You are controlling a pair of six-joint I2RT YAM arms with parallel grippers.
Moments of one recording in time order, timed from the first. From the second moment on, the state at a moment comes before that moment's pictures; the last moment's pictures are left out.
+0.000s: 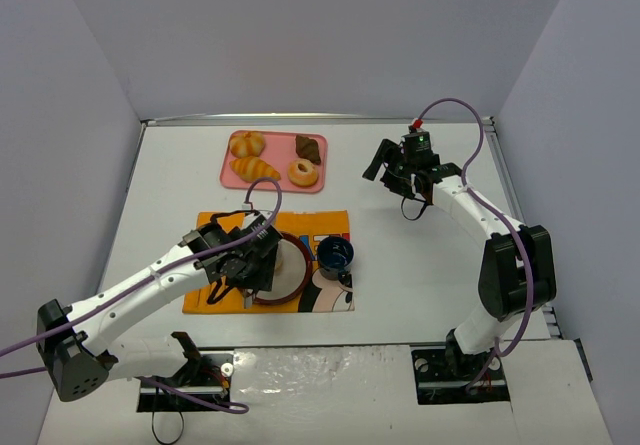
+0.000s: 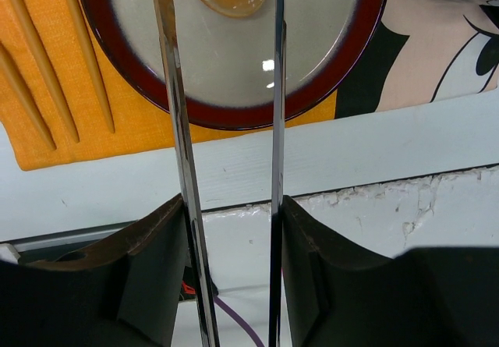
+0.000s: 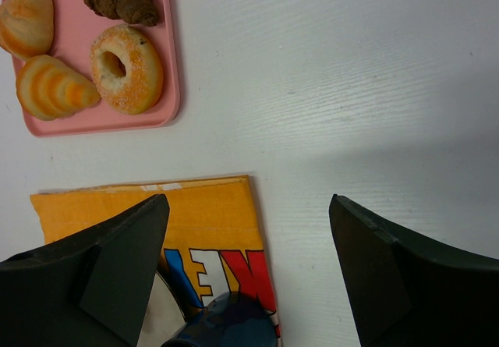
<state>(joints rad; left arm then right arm) -0.88 1.17 1.09 -1.15 -0.20 -0.70 0.28 1.63 1.19 -0.31 -0.07 0.67</state>
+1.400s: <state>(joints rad) -0.82 1.98 2.19 -1.29 -0.26 -0.50 0.15 1.43 1.23 -0.42 0.03 0.68</state>
